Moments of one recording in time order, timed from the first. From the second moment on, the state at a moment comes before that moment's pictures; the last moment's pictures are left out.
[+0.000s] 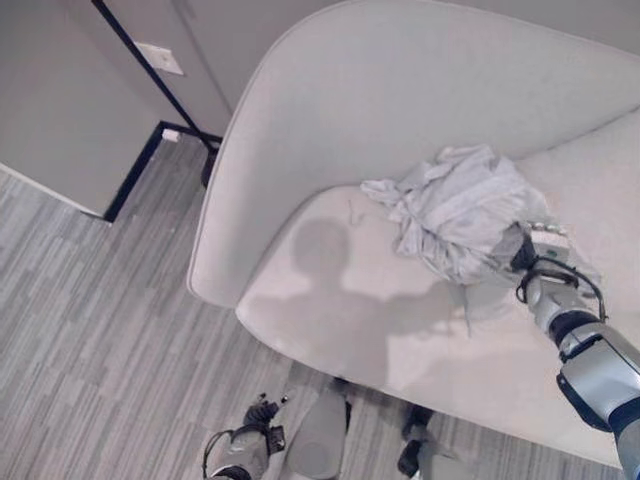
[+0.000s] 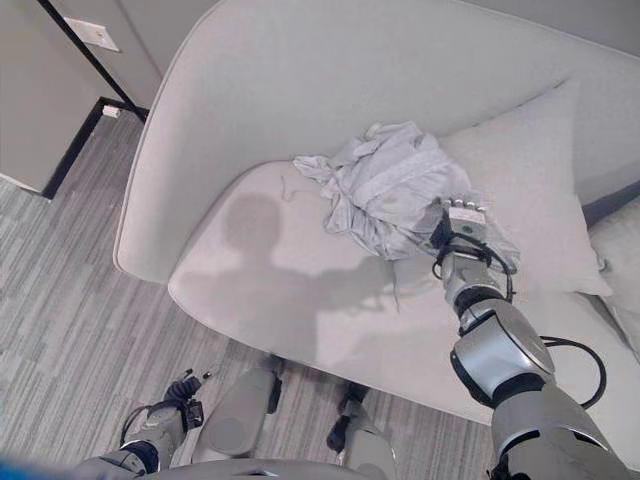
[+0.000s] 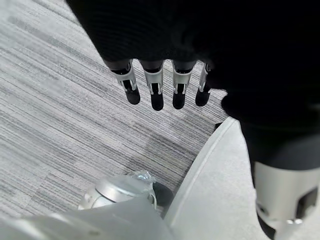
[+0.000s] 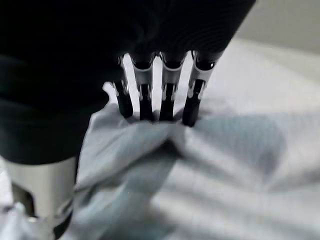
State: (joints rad) left arm -0.17 0.20 -0.25 1.27 -0.54 -0.17 0.16; right arm -0.88 -0.55 0.63 1.31 -0.51 0.07 -0.59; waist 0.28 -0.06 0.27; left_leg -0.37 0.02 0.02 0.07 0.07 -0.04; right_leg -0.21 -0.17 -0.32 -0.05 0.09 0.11
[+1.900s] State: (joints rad) left arm -0.07 0.29 -0.23 1.07 -0.42 -0.16 0.19; right arm -0.72 -0.45 0.24 0.67 0.28 -0.05 -0.47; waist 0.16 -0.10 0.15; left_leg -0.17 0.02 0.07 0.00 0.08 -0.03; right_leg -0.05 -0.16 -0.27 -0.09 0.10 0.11
